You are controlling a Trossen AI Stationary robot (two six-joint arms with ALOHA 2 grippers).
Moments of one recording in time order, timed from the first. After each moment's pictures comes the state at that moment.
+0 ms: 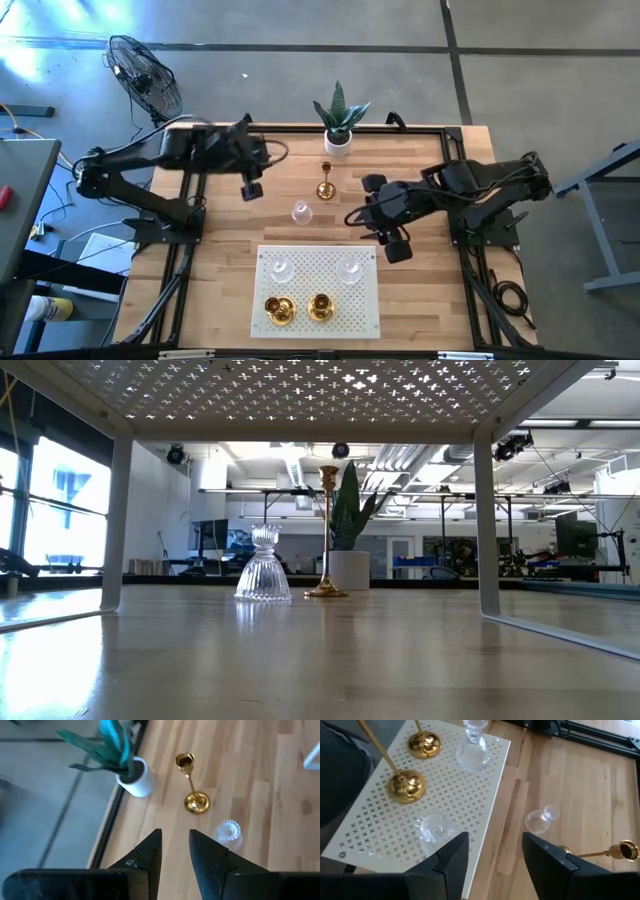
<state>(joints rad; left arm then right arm) 0.06 1.22 1.51 -1.08 -0.39 0.05 0.28 1.53 1.82 -1.09 0.05 -0.04</state>
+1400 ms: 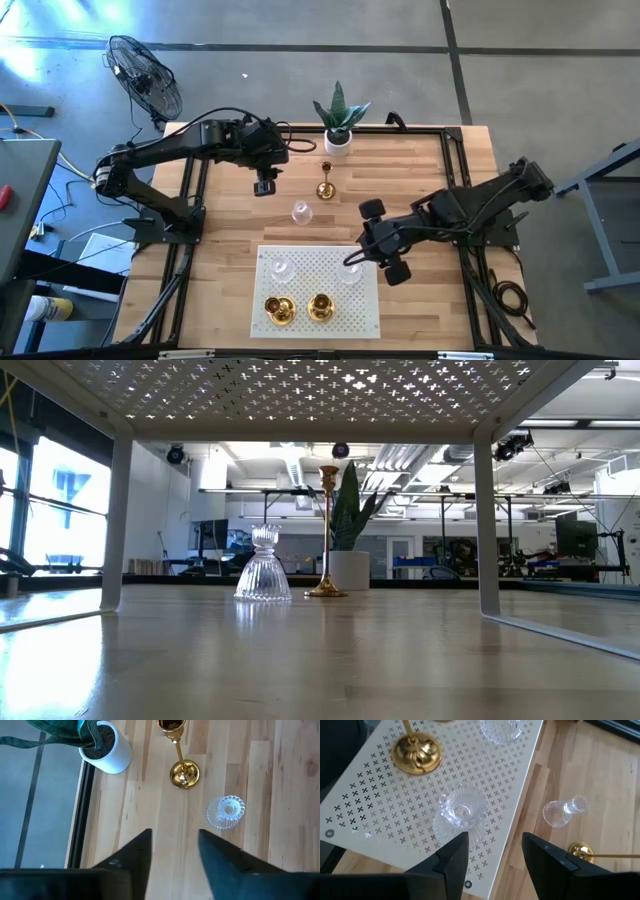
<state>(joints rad) 0.23 1.38 1.51 -1.10 -0.16 0.21 0.40 1.53 1.61 -0.97 0.14 -0.03</state>
